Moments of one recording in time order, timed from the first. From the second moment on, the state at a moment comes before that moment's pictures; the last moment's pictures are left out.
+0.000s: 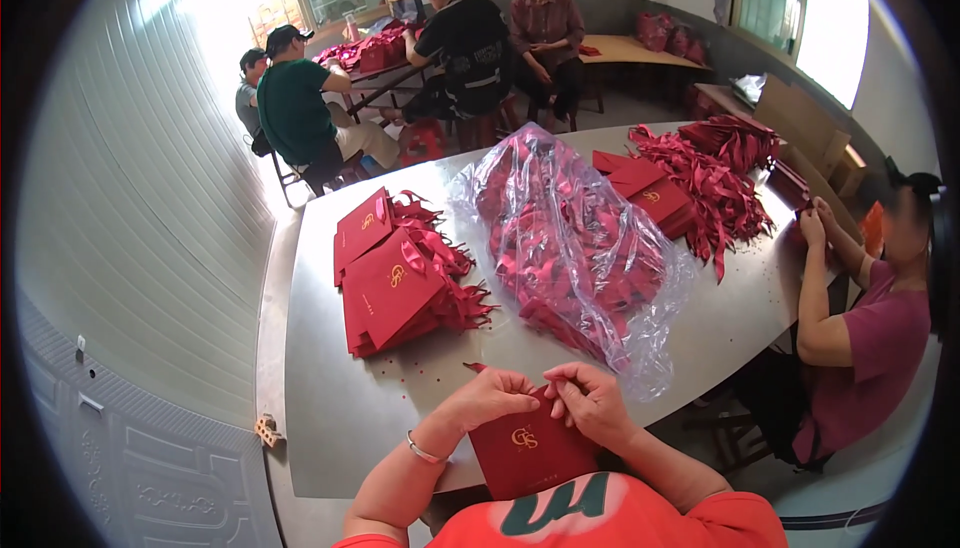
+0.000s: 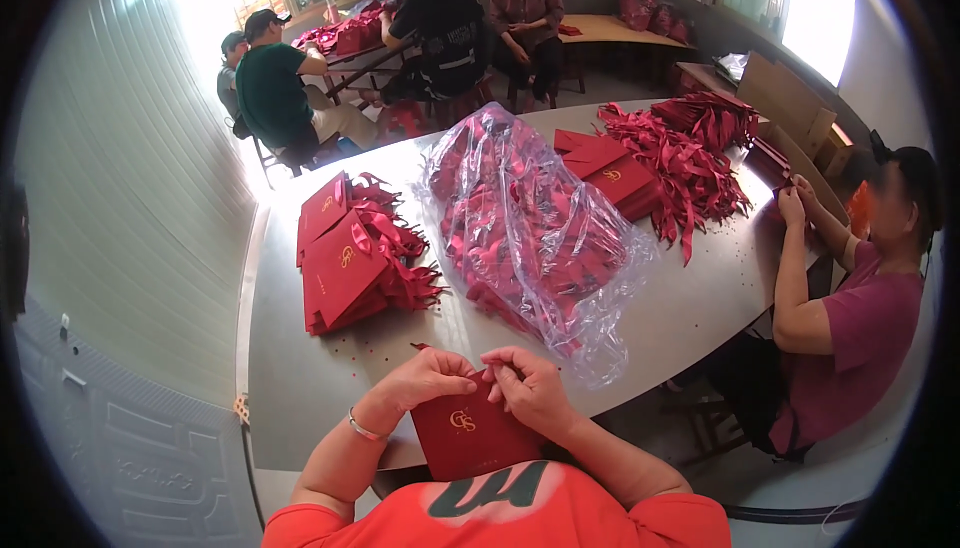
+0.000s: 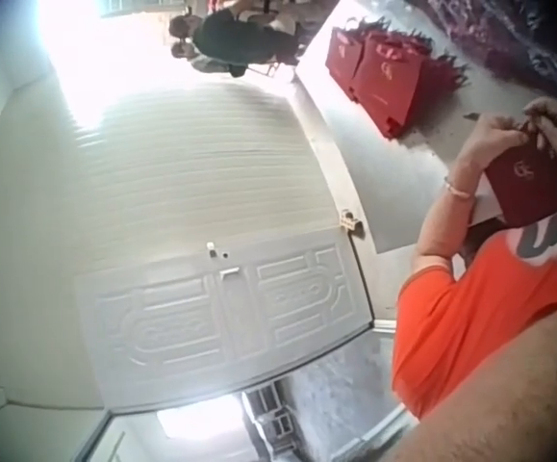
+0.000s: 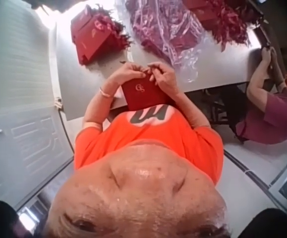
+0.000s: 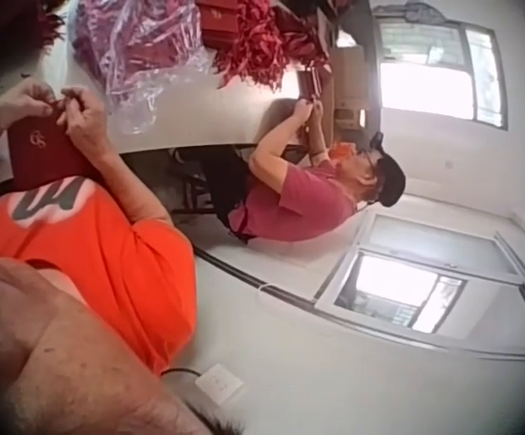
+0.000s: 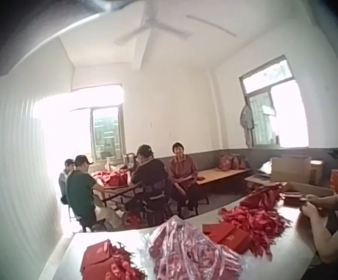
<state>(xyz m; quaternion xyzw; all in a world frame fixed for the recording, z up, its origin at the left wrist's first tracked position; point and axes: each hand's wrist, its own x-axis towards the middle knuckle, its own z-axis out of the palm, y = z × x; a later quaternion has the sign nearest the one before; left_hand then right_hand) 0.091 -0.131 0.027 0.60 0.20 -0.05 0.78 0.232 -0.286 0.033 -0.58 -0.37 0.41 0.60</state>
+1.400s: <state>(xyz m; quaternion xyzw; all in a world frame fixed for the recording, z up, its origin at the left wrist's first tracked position) 0.088 -0.126 0.024 0.58 0.12 -0.02 0.81 0.252 -0.271 0.020 -0.52 -0.34 0.54 0.56</state>
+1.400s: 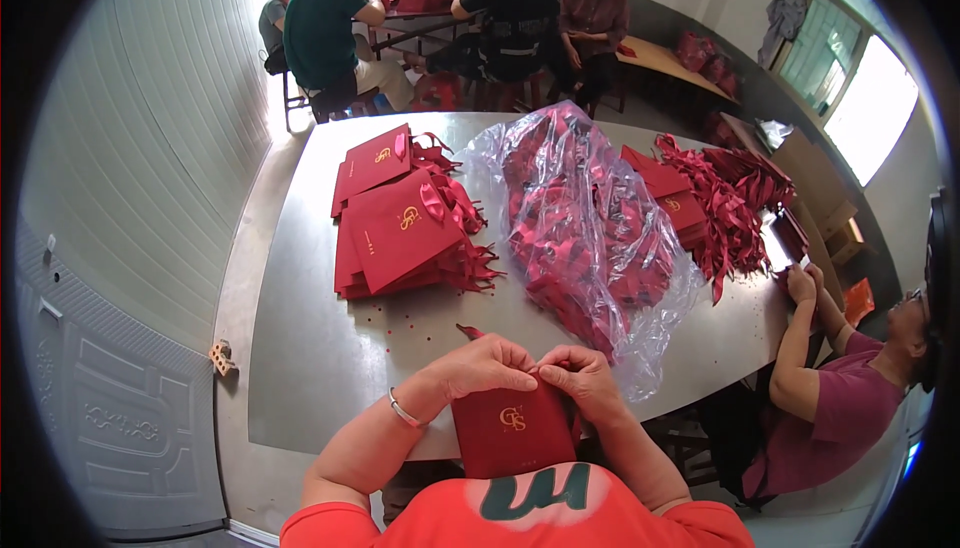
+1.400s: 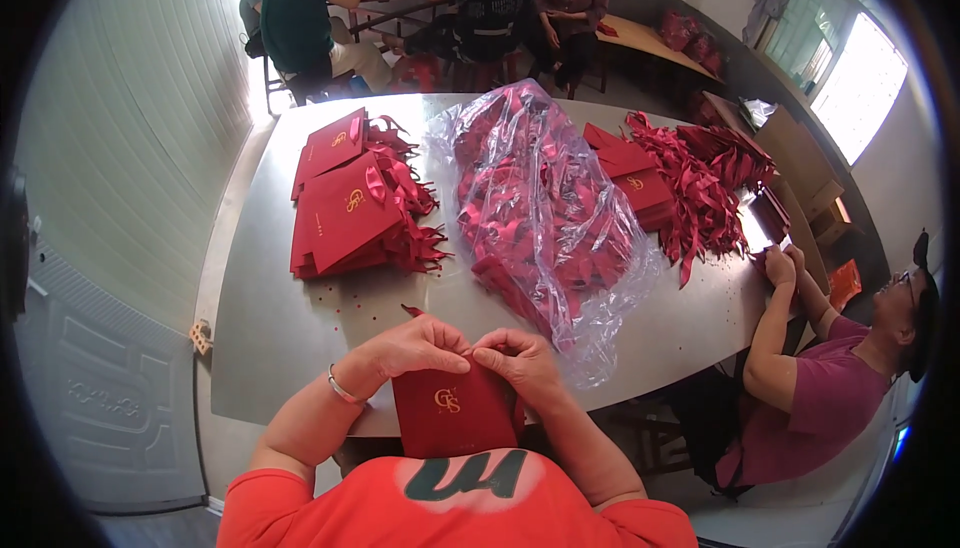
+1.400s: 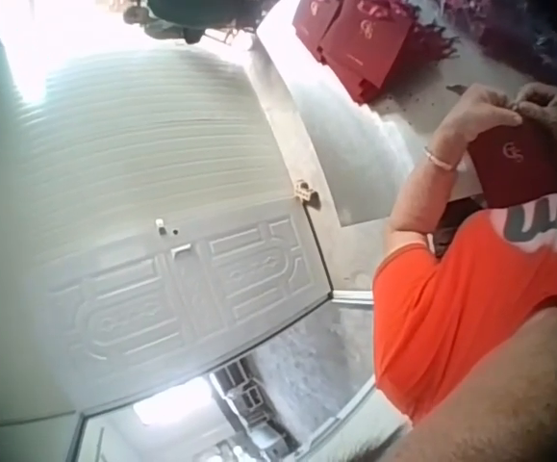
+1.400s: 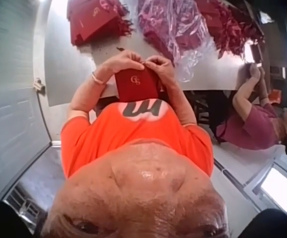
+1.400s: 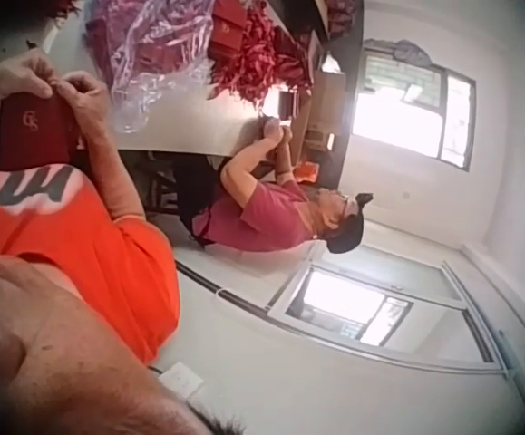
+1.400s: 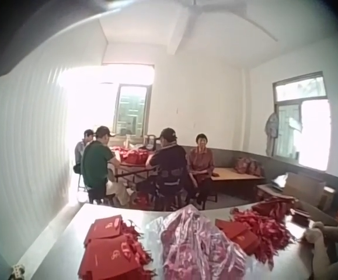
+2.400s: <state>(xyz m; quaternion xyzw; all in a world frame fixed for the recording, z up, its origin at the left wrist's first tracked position) 0.088 -0.124 0.028 0.51 0.20 -0.04 0.83 0.239 -0.279 0.020 -0.61 -0.52 0.22 0.56</state>
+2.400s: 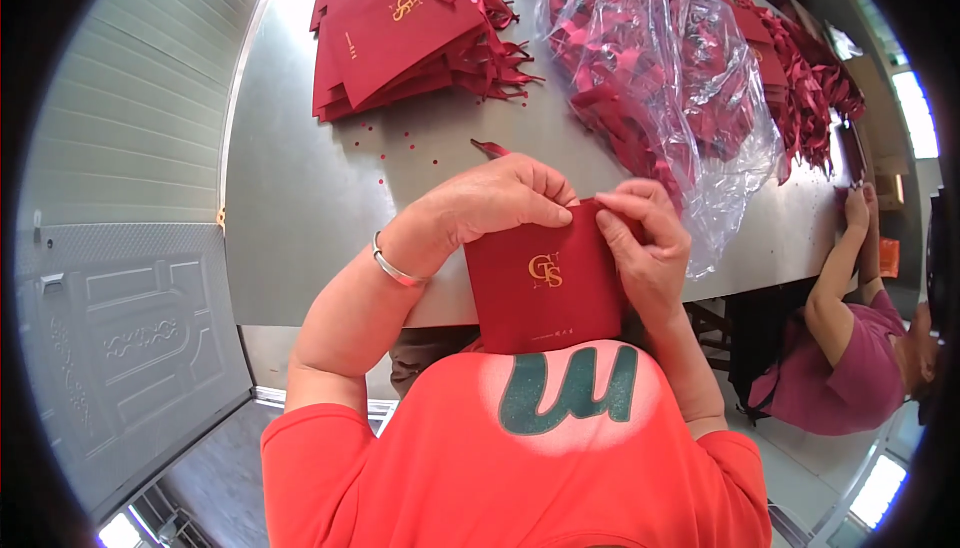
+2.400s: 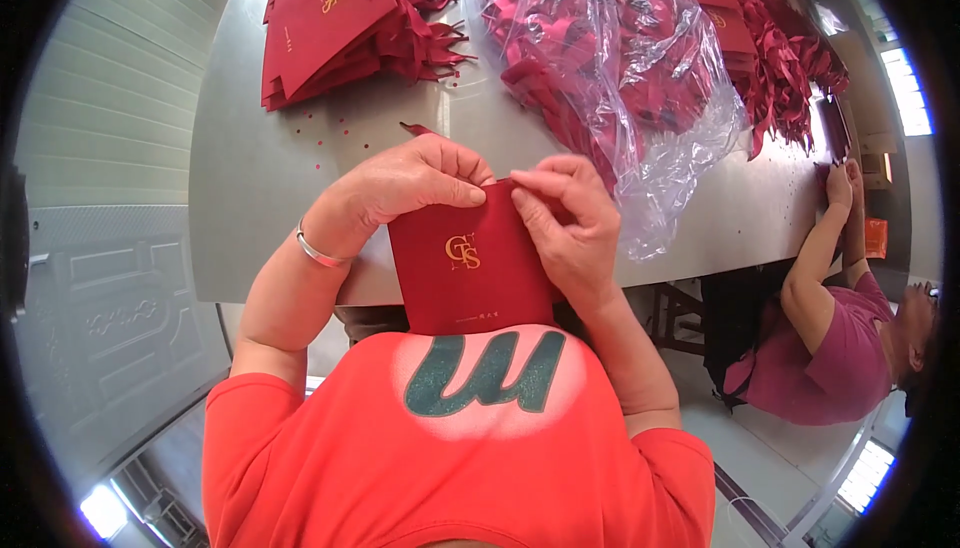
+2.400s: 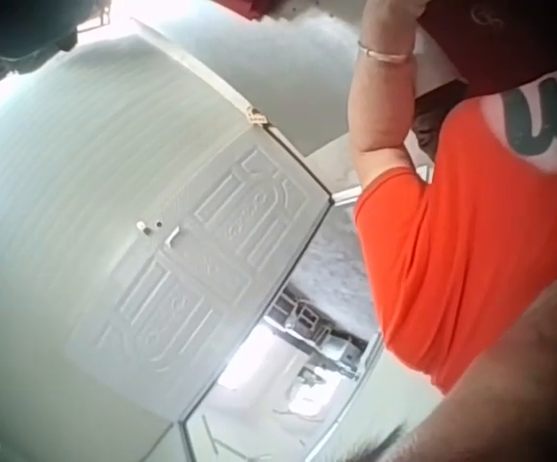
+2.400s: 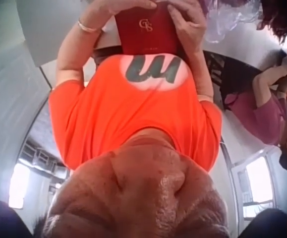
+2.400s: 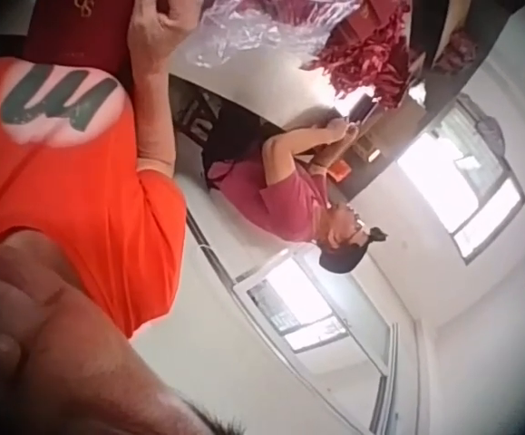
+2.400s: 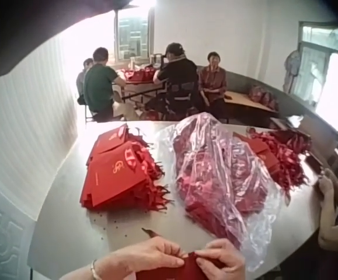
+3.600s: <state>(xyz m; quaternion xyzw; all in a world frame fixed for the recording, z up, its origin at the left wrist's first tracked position) 0.095 -0.130 0.034 0.66 0.26 -0.02 0.71 0.235 -0.286 0.049 -0.59 -0.60 0.20 0.51</state>
